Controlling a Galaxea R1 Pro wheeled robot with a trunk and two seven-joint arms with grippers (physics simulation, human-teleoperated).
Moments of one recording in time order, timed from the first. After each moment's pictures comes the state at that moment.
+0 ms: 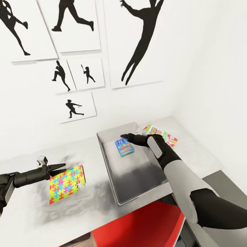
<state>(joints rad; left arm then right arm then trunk) -0.69 0.42 0.34 -0.76 0.03 0.89 -1.57 -1.11 0.14 0.12 -0.62 -0.53 0.63 0.20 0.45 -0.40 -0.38</state>
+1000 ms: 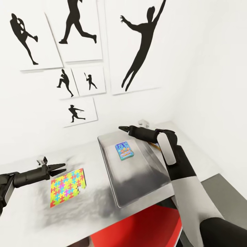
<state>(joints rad) -0.69 0.43 0.34 -0.76 0.03 0.89 -1.57 -0.92 0.12 0.11 -1.23 -0.63 0.91 0.19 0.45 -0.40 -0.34</state>
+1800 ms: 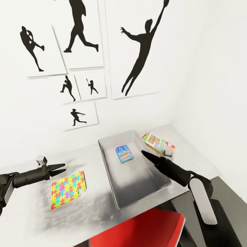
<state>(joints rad) -0.68 0.43 0.34 -0.76 0.03 0.89 -1.57 -0.39 -0.03 -0.07 -1.59 -0.84 0.85 0.67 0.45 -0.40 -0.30</state>
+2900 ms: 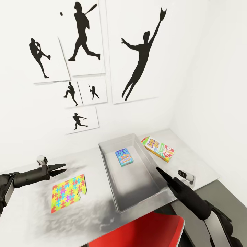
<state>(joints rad) -0.68 0.42 0.34 -0.77 0.03 0.89 -1.57 -0.13 -0.05 -0.17 -1.60 -0.83 0.57 1.07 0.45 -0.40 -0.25</state>
